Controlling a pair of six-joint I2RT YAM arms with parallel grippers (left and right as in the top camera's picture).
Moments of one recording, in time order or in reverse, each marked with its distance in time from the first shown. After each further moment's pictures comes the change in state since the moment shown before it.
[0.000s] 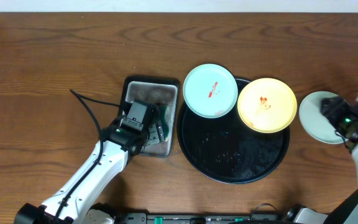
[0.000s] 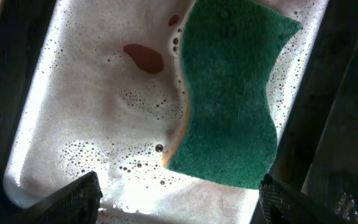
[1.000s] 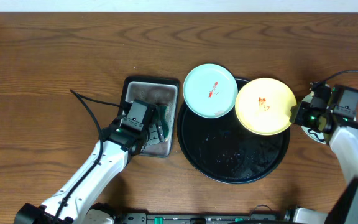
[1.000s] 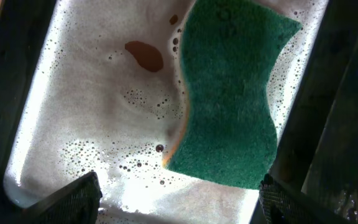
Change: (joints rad) left arm 0.000 0.000 0.000 0.000 0.000 0.000; right arm 0.254 0.018 0.001 -0.124 0.068 -0.243
